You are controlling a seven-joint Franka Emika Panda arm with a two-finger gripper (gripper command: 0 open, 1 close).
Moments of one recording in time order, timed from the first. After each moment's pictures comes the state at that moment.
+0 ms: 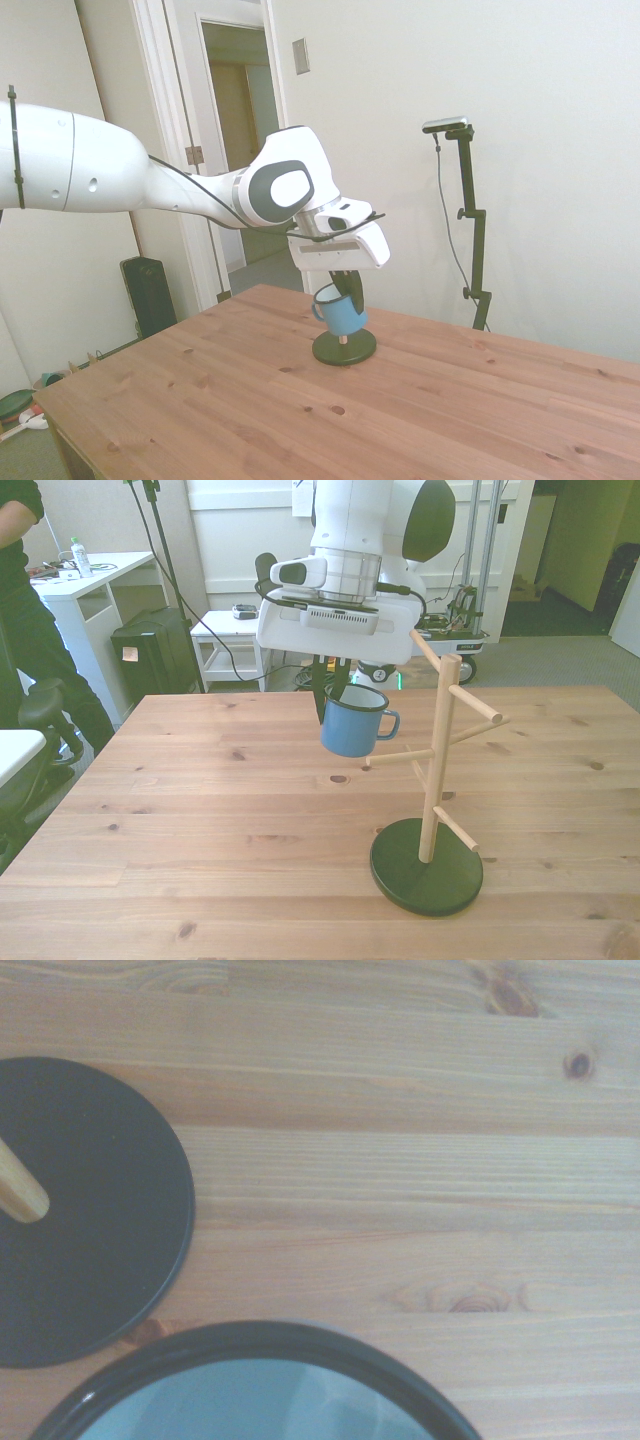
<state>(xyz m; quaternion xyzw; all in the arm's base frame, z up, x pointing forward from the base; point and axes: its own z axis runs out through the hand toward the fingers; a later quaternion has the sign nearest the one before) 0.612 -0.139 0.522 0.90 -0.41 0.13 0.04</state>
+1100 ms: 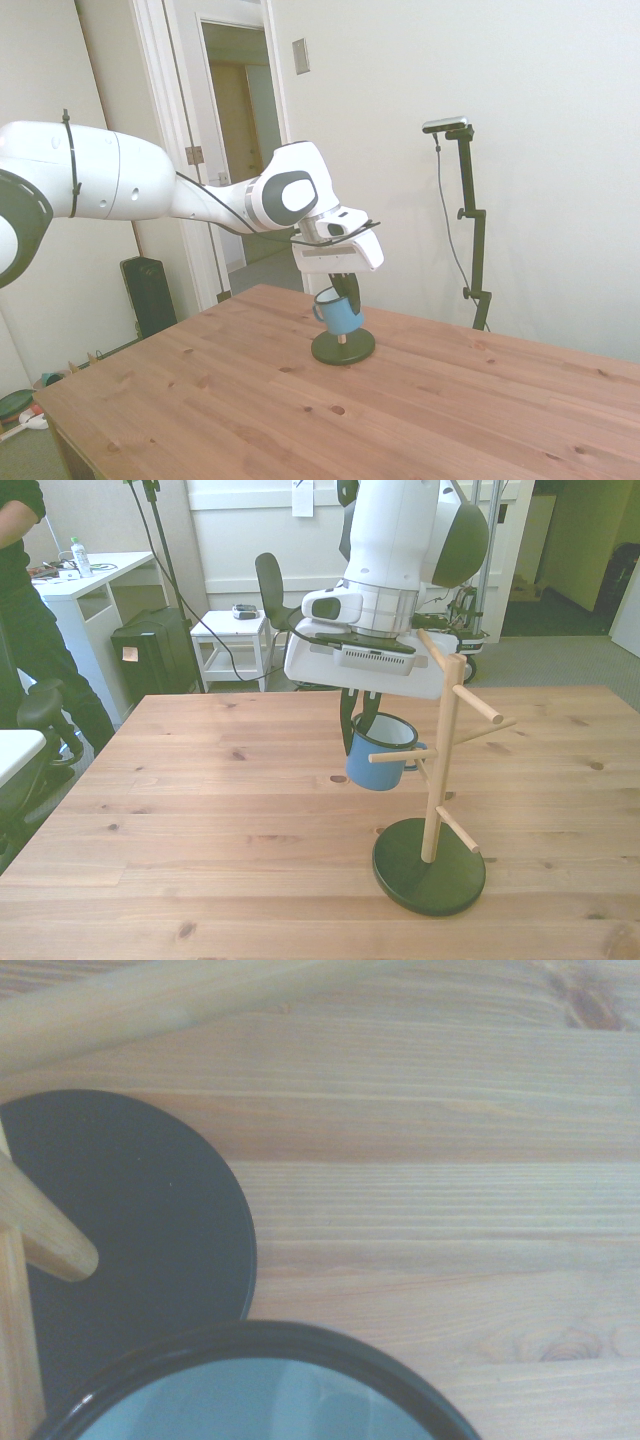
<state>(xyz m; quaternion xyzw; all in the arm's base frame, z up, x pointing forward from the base) 0.651 -0.105 0.497 0.90 -0.42 0.12 0.05</state>
